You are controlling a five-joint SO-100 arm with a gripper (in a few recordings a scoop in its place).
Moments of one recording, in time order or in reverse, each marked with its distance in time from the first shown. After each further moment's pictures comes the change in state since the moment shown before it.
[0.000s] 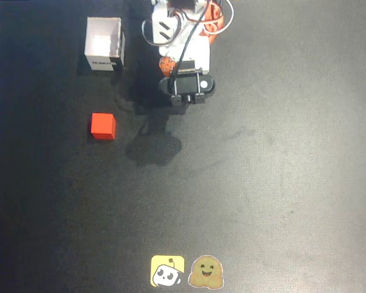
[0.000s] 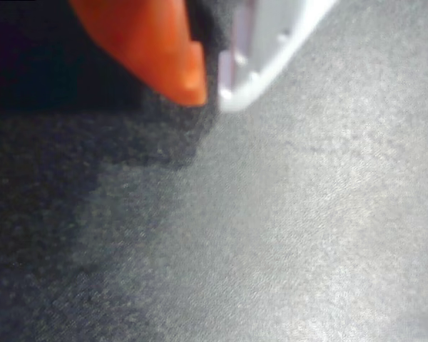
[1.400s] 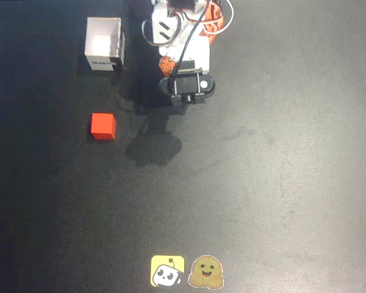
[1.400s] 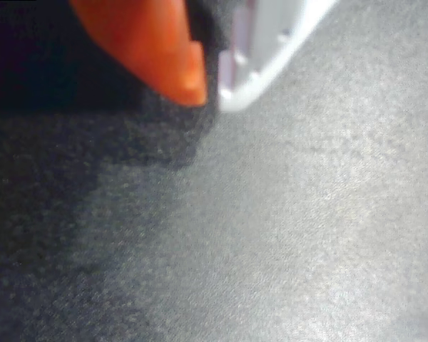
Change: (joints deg) arm 0.0 0.0 0.0 0.0 0.0
